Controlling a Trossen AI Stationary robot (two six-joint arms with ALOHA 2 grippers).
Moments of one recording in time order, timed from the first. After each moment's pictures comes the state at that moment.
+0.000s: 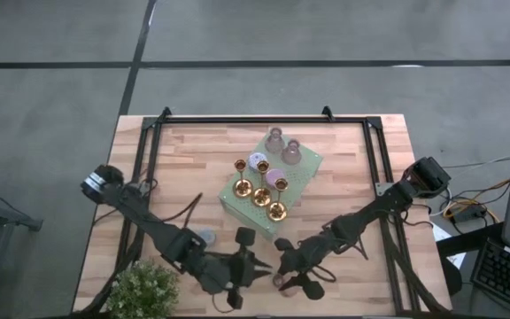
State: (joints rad) left arm -0.63 1.73 1.55 -0.27 -0.51 0.00; right arm 0.53 1.71 0.99 0.26 -0.17 0.36
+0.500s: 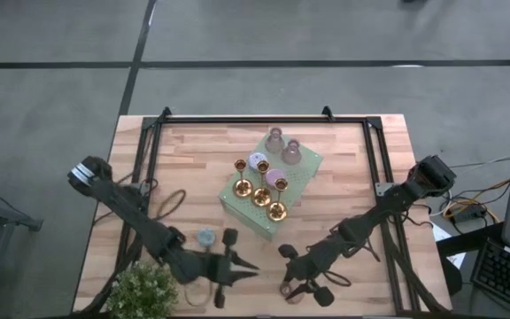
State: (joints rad) left arm -0.68 1.58 1.19 0.19 -0.56 0.07; right arm 0.58 1.67 0.99 0.27 -0.16 0.27
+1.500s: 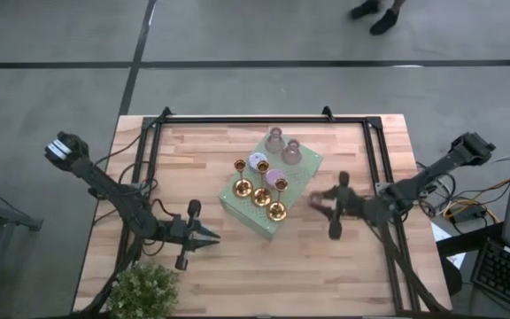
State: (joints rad) left arm -0.69 1.11 0.46 0.72 -0.54 -0.04; right arm 0.55 0.97 0.57 0.06 0.77 0.31
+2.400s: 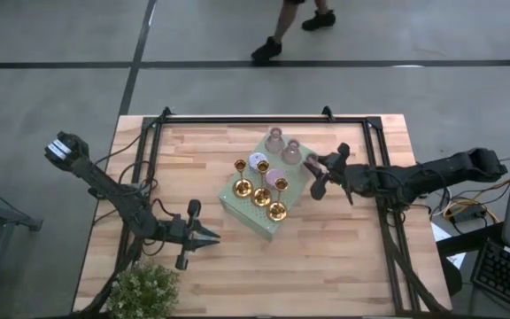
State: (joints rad) left arm -0.69 1.11 0.45 0.72 -0.54 -0.03; right arm 0.09 0.97 0.51 0.11 0.69 0.24
